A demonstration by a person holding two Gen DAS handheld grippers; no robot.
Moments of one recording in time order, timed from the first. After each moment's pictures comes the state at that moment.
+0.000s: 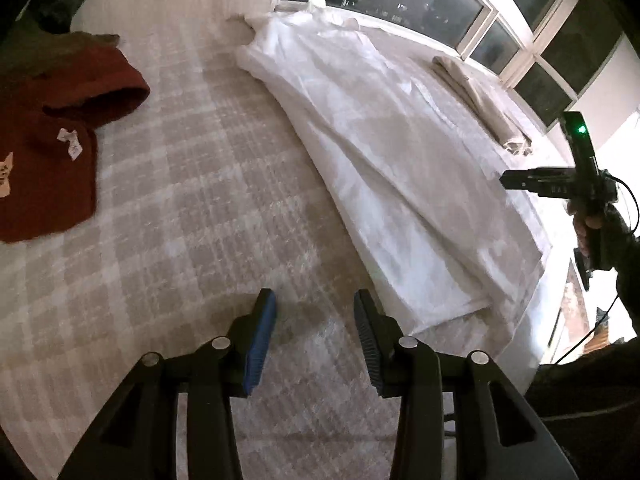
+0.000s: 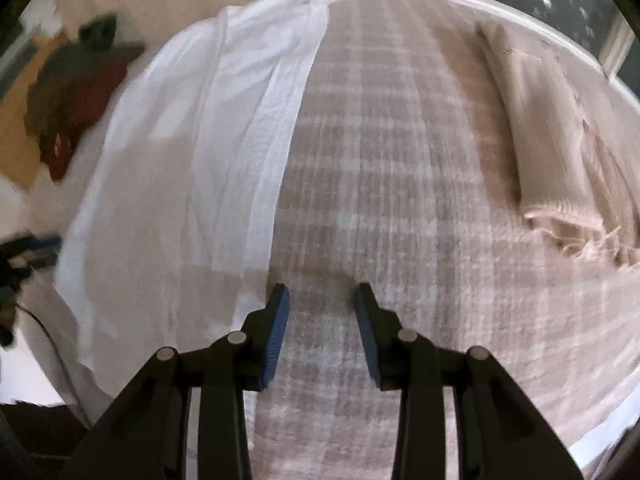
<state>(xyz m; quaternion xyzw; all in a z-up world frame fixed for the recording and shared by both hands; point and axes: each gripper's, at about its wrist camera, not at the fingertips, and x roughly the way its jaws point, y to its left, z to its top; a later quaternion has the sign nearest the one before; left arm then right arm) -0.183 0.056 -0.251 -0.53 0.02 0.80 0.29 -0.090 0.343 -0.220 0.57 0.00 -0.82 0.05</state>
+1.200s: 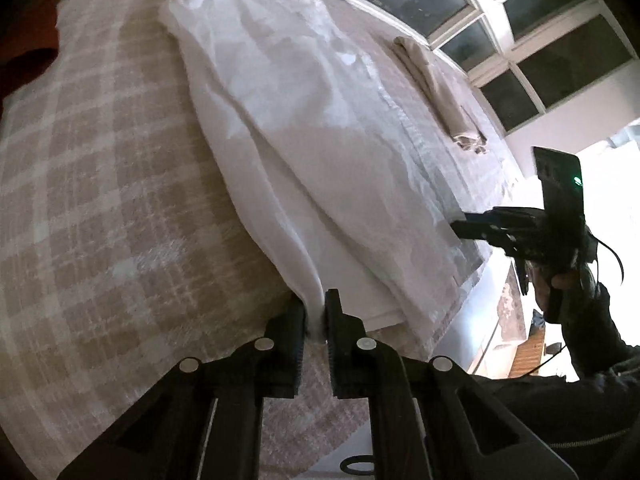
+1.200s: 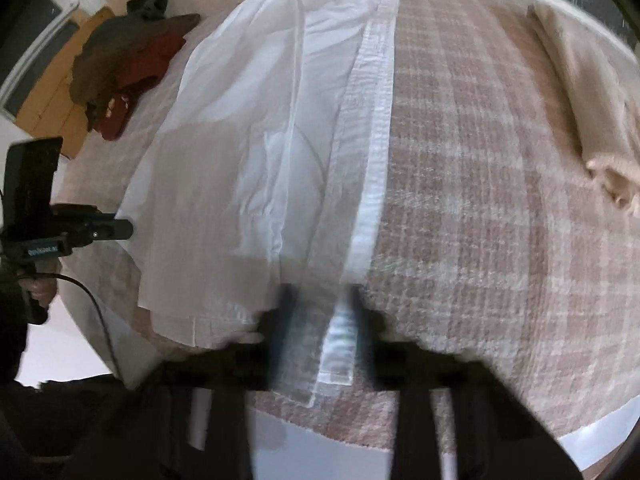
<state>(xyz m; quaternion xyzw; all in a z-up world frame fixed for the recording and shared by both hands) -0.182 0.088 -0.225 -0.59 -0.07 0.72 0.37 -0.076 0.303 -0.228 0.60 -0.09 -0.78 0.14</state>
